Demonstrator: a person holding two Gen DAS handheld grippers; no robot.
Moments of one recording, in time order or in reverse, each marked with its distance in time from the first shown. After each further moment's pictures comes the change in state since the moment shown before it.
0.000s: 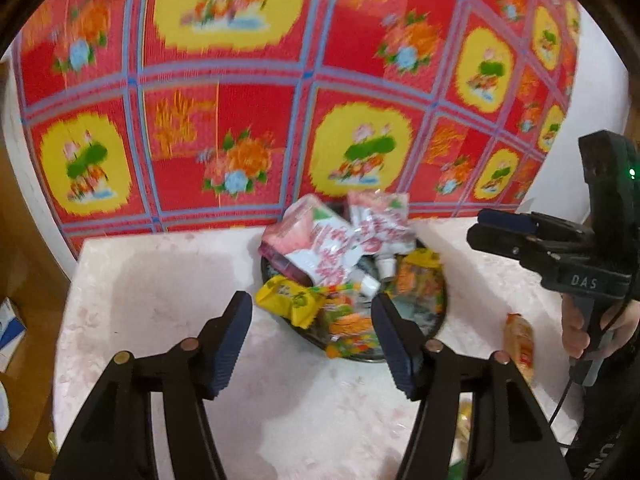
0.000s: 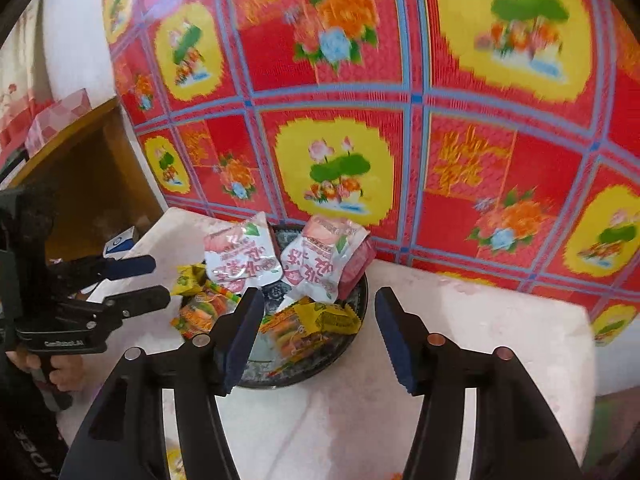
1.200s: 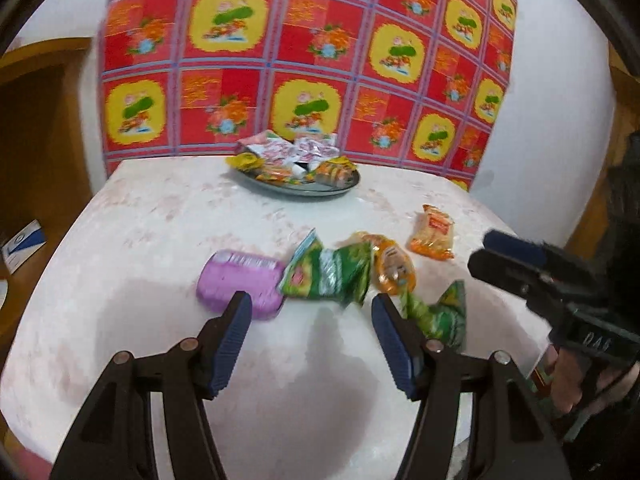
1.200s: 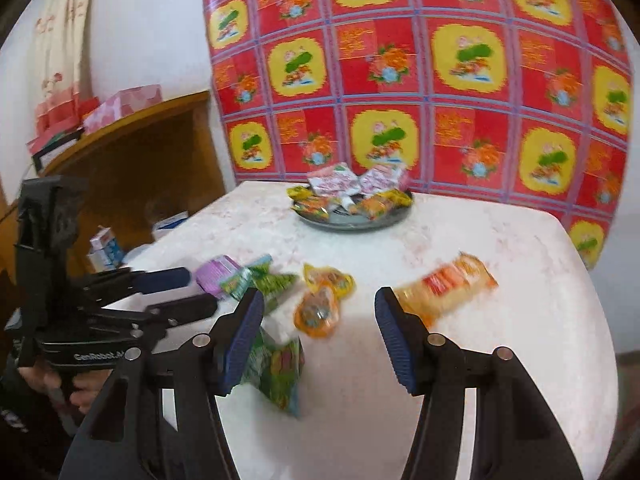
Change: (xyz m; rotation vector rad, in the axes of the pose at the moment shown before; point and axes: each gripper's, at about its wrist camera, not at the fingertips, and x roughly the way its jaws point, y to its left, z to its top) left arm -0.103 -0.067 -0.162 -0.040 -0.115 0.006; right arm -0.125 0.094 -0.173 -0.001 -0.181 -0.029
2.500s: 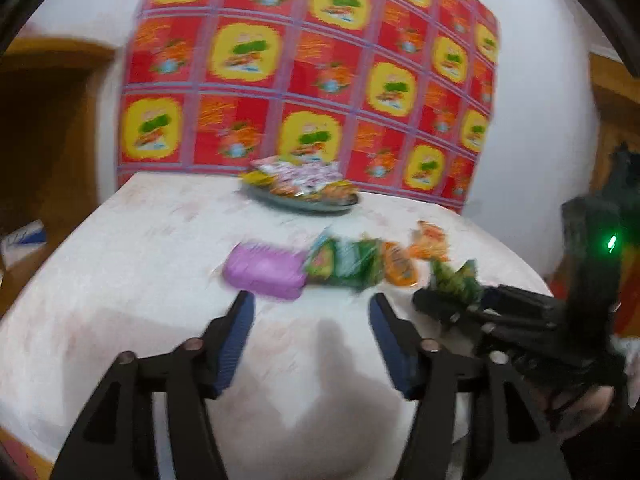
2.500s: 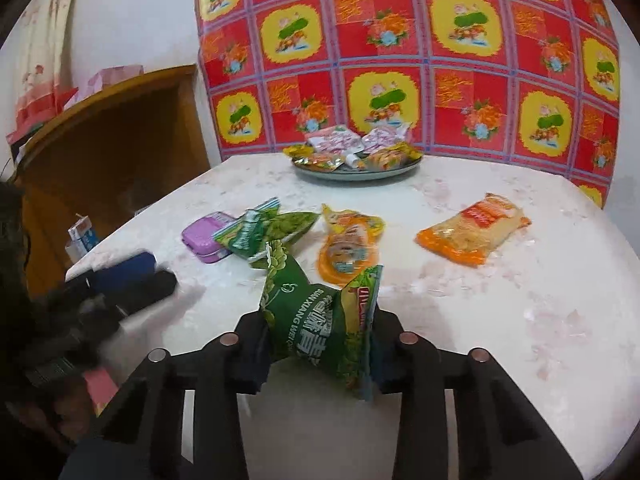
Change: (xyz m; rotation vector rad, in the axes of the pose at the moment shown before) left arm -0.019 0.017 -0.024 0.049 -0.136 -0.055; right arm 0.039 0.029 -0.043 0.037 0.002 -0.051
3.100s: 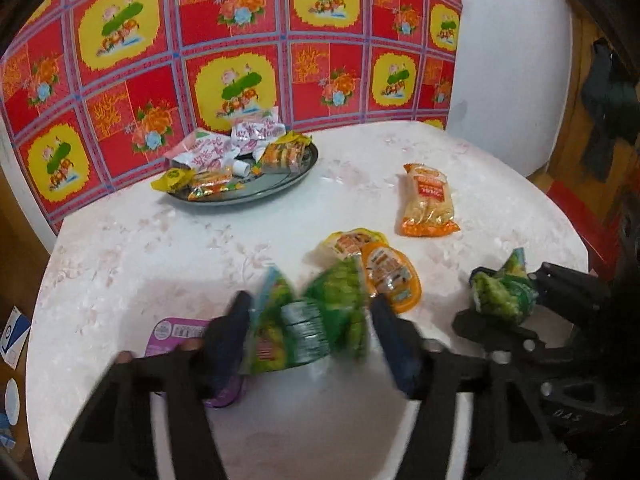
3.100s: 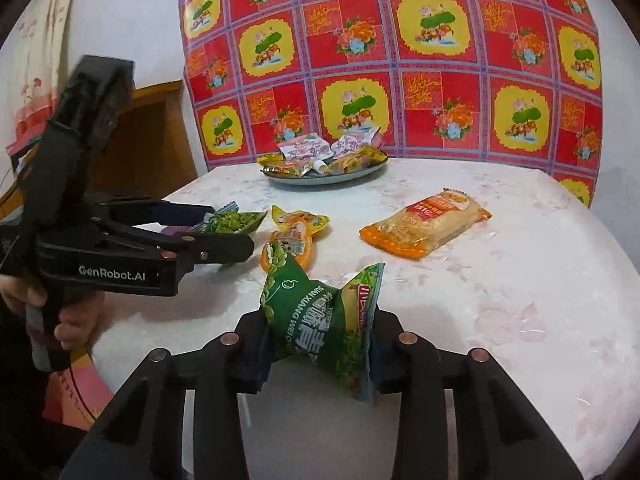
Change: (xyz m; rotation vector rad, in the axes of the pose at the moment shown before) left arm 0.091 -0.043 0.041 0.237 0.285 -0.012; right arm -0.012 -0.037 -0.004 0.025 -0.032 0.005
